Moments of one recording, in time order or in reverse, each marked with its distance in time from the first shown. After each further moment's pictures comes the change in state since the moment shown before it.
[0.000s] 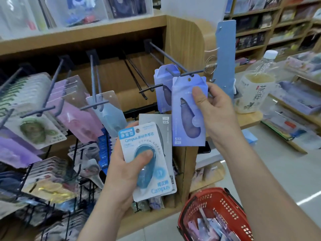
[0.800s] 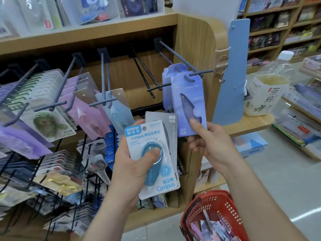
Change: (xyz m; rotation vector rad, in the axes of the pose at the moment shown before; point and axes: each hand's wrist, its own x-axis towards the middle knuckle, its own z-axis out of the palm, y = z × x) left_hand -0.005 0.005 0.009 0.080 0.102 0.038; right_hand -0.024 0.040 -0.010 0.081 -0.133 0.491
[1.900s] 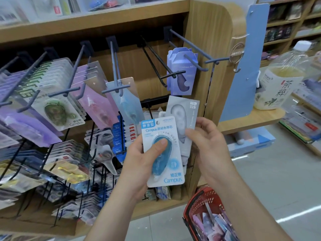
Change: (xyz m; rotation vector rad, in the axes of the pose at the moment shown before) left_hand -0.004 -0.010 -0.010 -0.112 -0.035 -0.220; right_hand -0.031 0.025 0.042 0.212 0.025 -0.113
